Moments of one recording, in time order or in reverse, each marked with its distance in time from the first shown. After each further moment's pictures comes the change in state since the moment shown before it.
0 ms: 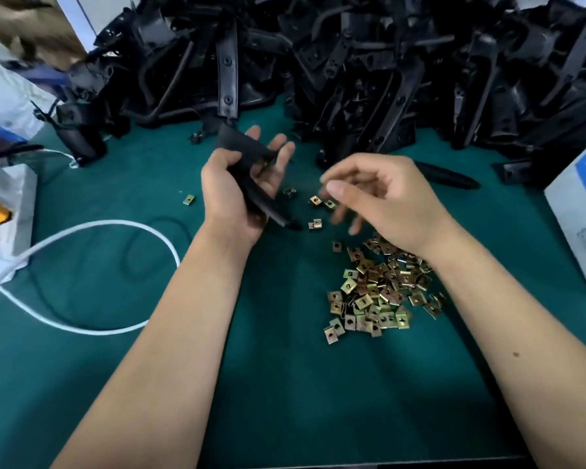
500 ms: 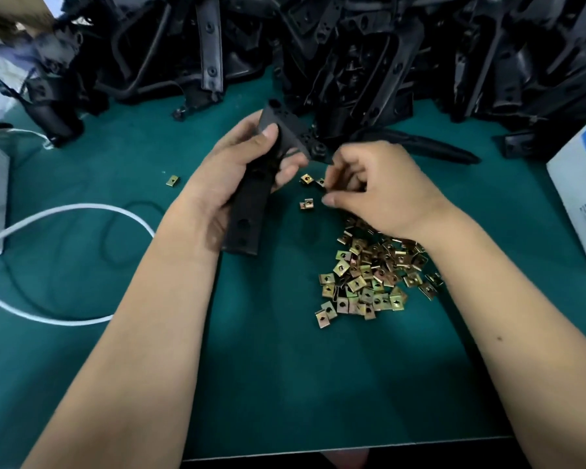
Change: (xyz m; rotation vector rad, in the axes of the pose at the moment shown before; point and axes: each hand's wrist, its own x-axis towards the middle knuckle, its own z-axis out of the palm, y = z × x) left_hand -0.007 0.003 -0.008 0.564 -0.253 -0.100; right_hand 0.003 0.017 0.002 -0.388 -0.014 0.095
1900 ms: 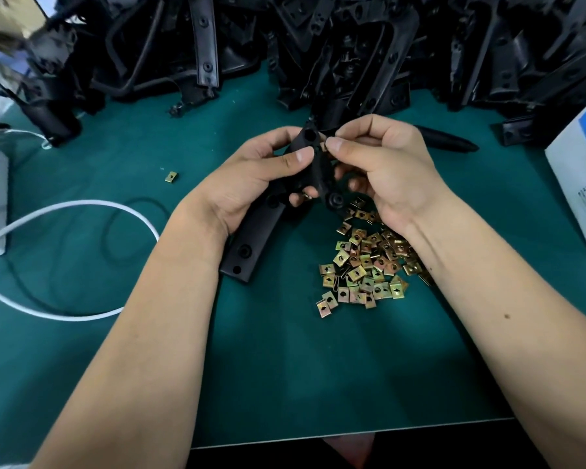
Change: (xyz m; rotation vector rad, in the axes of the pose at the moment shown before) left_hand -0.013 -0.004 0.016 0.258 -0.245 -0.080; right_hand -0.001 -0.013 0.009 0.874 0.257 0.292
